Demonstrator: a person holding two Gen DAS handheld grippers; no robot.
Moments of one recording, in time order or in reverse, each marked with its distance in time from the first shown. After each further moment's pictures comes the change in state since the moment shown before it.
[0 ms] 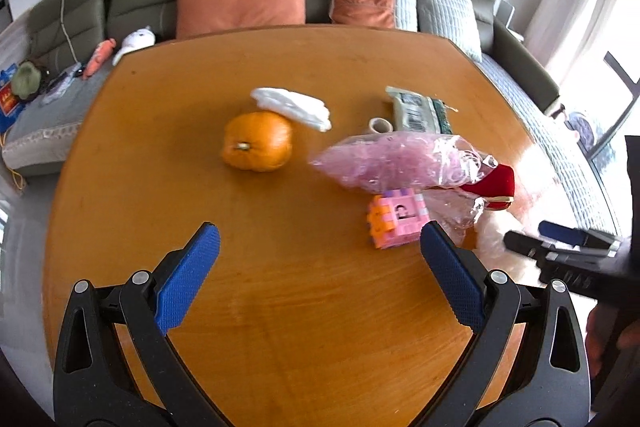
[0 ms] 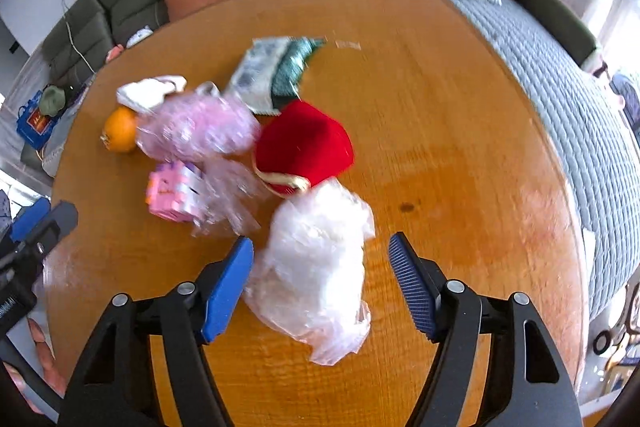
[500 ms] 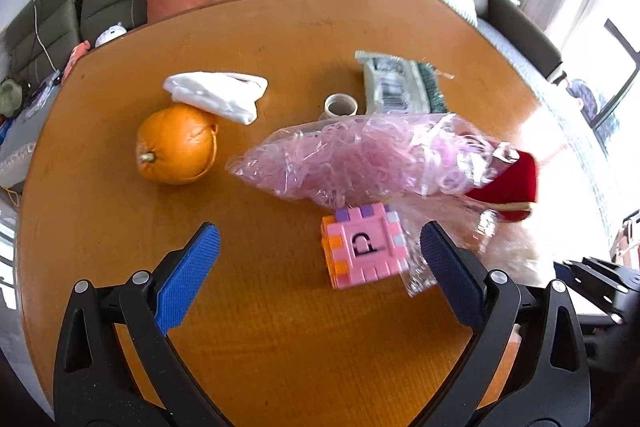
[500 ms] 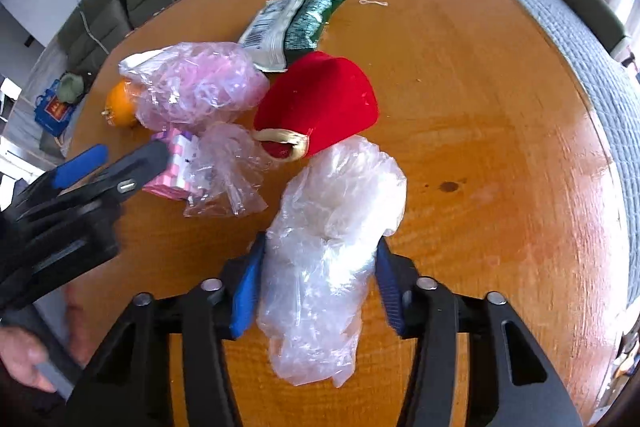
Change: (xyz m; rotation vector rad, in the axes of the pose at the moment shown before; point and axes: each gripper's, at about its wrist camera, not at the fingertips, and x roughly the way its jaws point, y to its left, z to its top) left arm 0.069 -0.044 0.015 0.075 0.097 0.016; right arm 0.019 -0.001 -0.010 -0.038 0.043 0.112
